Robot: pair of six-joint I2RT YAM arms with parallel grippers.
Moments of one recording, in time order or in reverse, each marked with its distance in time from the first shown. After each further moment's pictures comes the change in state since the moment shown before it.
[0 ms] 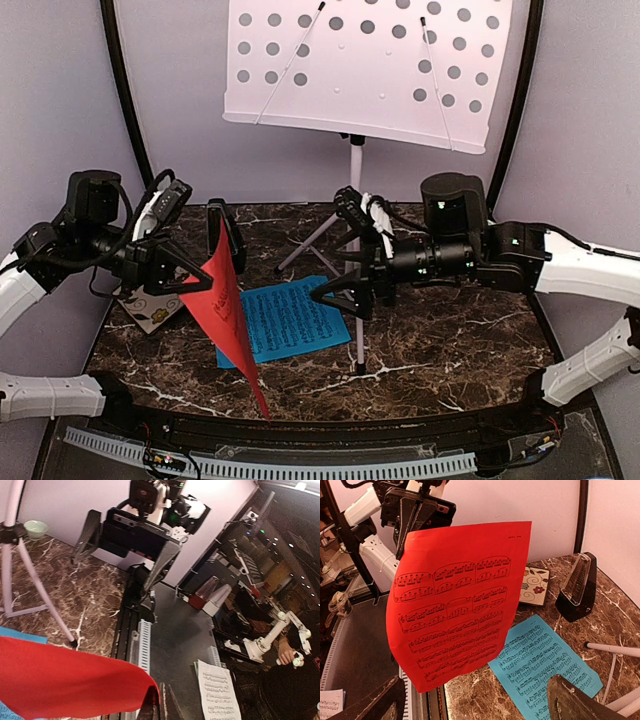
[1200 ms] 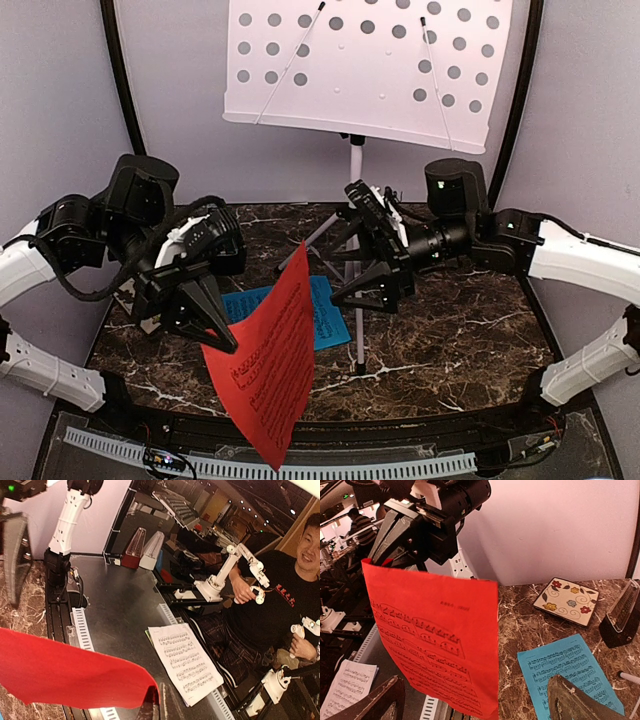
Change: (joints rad) left arm -0.461 0.224 0.245 -0.116 0.011 0.193; right arm -0.124 0.019 0.025 -0.005 -0.438 -0.092
